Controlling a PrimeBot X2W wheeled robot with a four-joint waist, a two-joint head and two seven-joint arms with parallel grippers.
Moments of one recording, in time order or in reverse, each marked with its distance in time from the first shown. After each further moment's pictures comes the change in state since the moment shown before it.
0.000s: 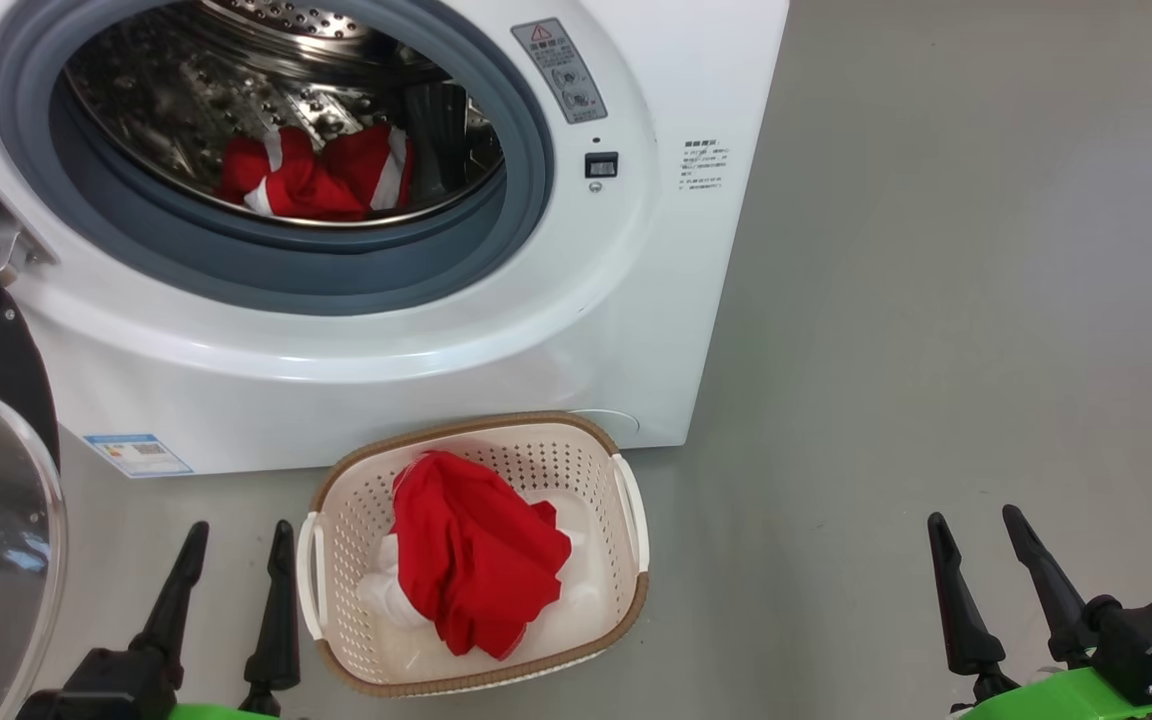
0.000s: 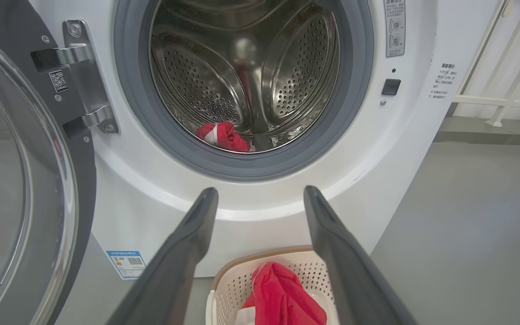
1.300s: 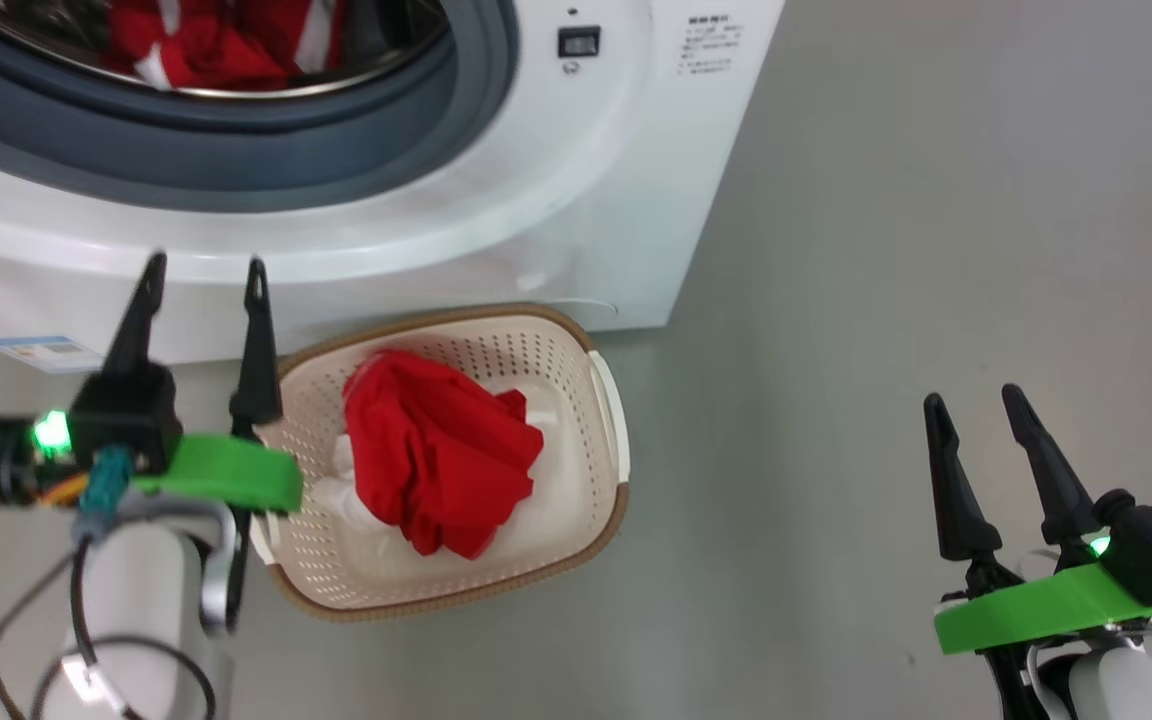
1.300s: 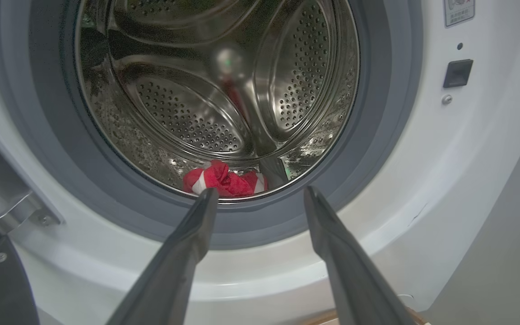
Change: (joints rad) left arm -0.458 0.029 -0.050 0.198 0.149 0.099 0.000; right arm -0.159 0.000 0.010 -0.022 0.026 0.000 0.000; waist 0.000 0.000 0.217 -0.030
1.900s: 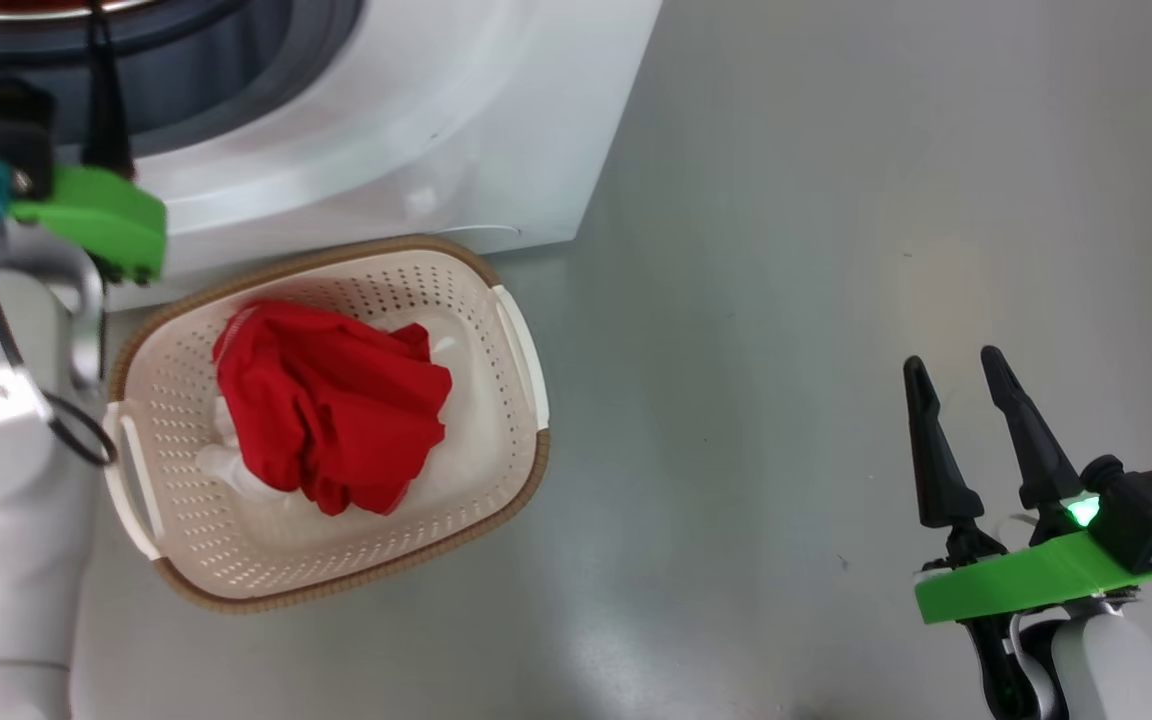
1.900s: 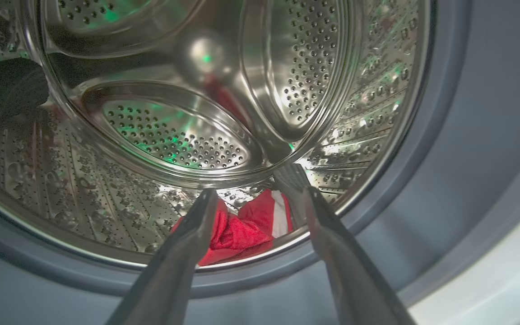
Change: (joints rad) left arm -0.491 0.148 -0.087 0.393 0.106 0.088 0.000; right arm -0.060 -0.001 0.041 -0.002 0.050 0.000 0.000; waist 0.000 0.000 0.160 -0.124
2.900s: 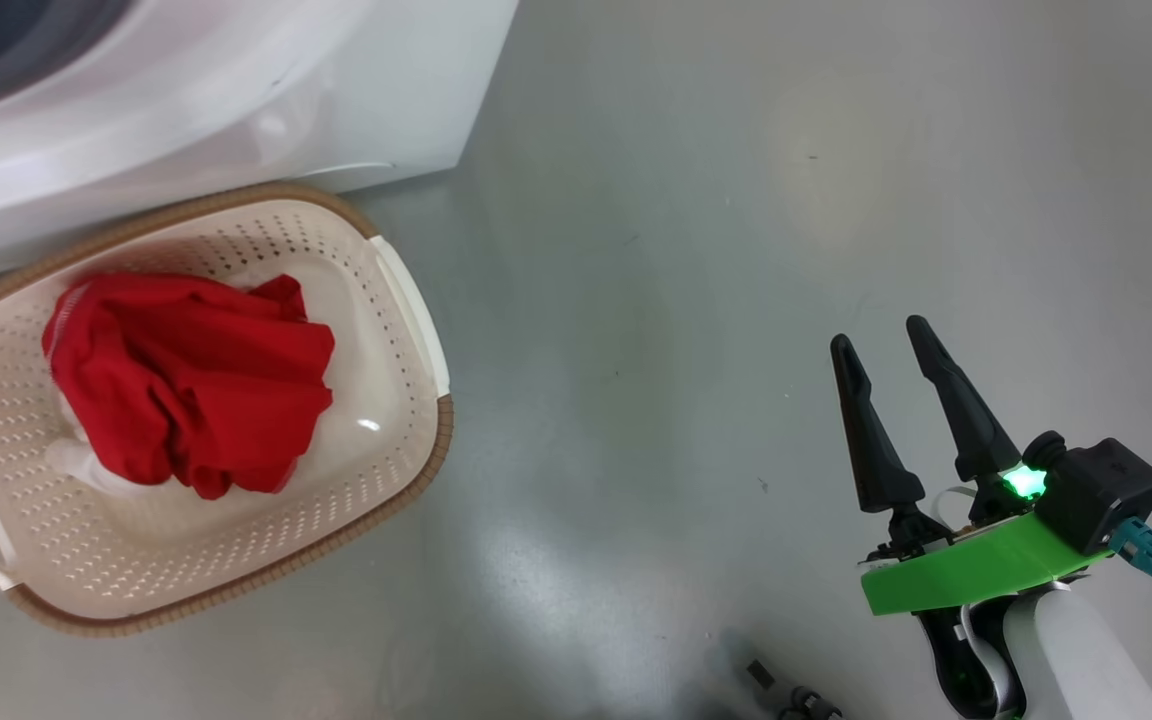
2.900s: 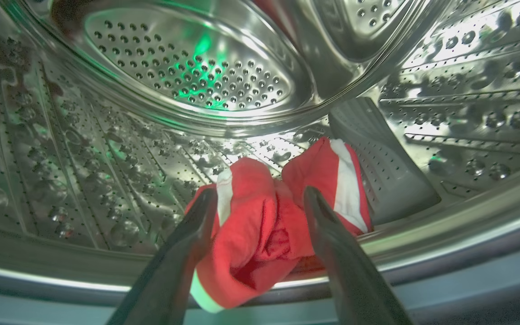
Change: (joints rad) left arm -0.448 0.185 -0.045 0.495 0.030 0.052 0.052; right arm -0.055 0.000 0.110 -0.025 0.035 0.000 0.000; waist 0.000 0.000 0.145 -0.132
